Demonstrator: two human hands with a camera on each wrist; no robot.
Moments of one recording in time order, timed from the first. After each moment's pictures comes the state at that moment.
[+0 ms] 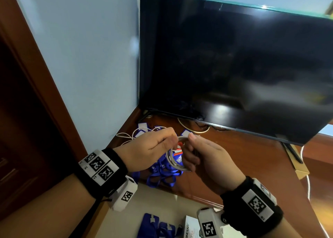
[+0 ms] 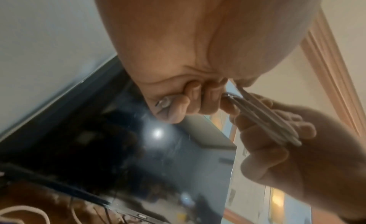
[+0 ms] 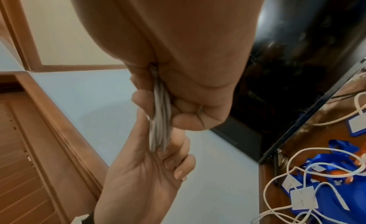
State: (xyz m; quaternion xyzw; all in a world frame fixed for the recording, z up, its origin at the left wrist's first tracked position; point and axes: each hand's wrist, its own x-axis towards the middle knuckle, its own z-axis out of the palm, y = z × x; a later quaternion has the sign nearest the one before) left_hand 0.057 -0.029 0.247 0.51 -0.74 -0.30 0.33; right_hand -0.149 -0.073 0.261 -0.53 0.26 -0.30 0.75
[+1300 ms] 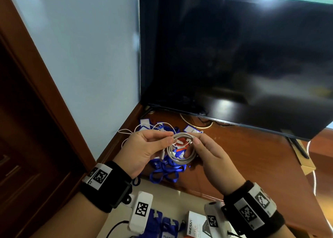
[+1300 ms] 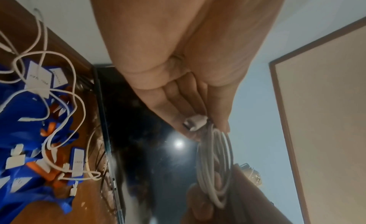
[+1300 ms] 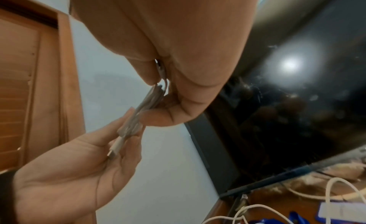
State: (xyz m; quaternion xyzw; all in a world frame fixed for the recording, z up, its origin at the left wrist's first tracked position) left_hand 0.040 -0.016 0.224 0.50 -0.35 -0.51 0.60; right_hand -0.161 -0.077 0.230 -0.69 0.33 -0.33 0.55
